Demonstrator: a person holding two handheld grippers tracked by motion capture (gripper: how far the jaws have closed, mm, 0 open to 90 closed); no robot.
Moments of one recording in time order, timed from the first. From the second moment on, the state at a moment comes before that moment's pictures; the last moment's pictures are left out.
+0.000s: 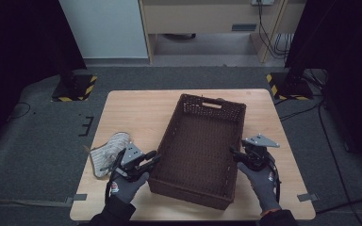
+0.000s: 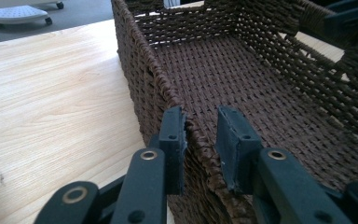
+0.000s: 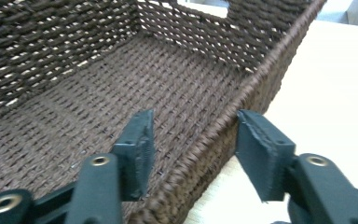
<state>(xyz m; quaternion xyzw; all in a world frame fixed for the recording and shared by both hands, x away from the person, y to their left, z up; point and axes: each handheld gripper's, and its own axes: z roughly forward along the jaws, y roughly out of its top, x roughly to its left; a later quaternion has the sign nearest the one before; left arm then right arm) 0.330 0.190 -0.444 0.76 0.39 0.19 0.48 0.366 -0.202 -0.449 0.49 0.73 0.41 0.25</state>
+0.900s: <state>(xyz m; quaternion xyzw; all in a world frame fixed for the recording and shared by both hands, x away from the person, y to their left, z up) 0.332 0.167 -0.456 0.77 0.41 0.17 0.46 0.375 -0.207 -0.446 0.49 0.72 0.43 0.24</state>
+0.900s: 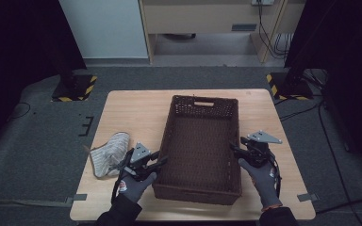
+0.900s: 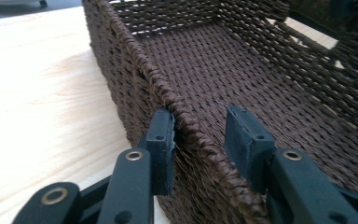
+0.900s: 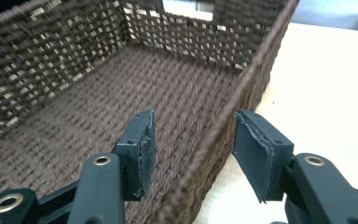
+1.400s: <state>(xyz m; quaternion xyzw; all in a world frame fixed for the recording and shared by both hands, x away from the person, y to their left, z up) 0.328 0.178 -0.439 0.75 0.39 0.20 0.49 0.380 -0.206 -0.457 0.48 0.74 0.40 0.23</state>
